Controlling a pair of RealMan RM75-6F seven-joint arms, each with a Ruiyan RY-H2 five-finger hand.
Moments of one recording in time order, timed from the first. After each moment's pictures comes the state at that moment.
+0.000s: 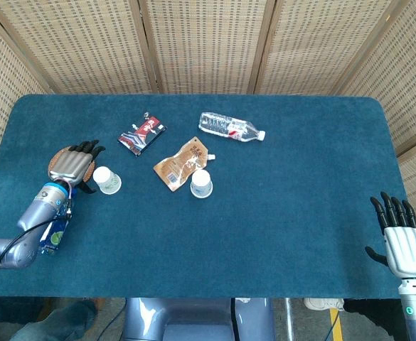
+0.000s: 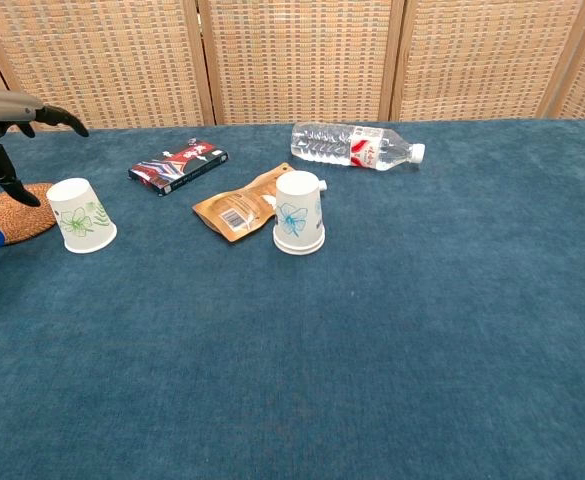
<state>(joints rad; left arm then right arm) -0.89 -1.24 -0.02 -1.34 0.84 0.72 0.24 0.11 -1.17 0.10 -1.55 -1.45 1.46 -0.17</state>
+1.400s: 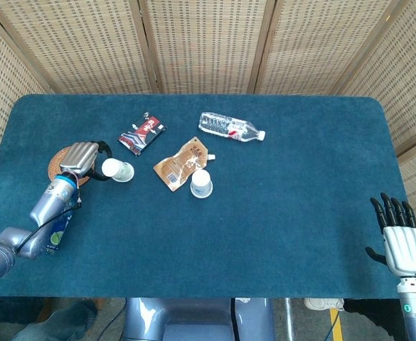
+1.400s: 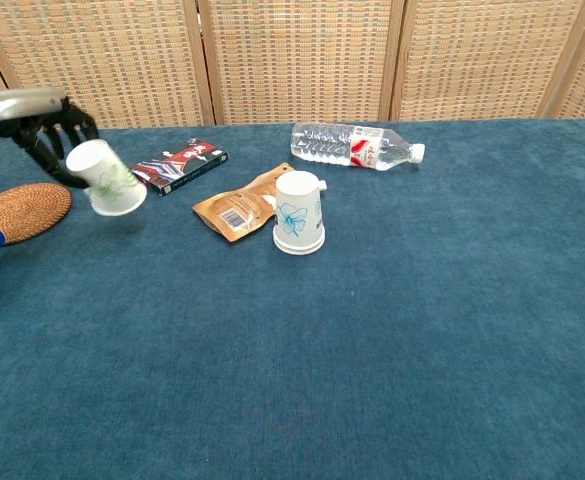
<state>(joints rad) -0.83 -1.46 -0.17 -1.00 1.24 0.73 -0.28 0.12 -1.19 0.10 -1.53 -1.42 1.43 -0.19</state>
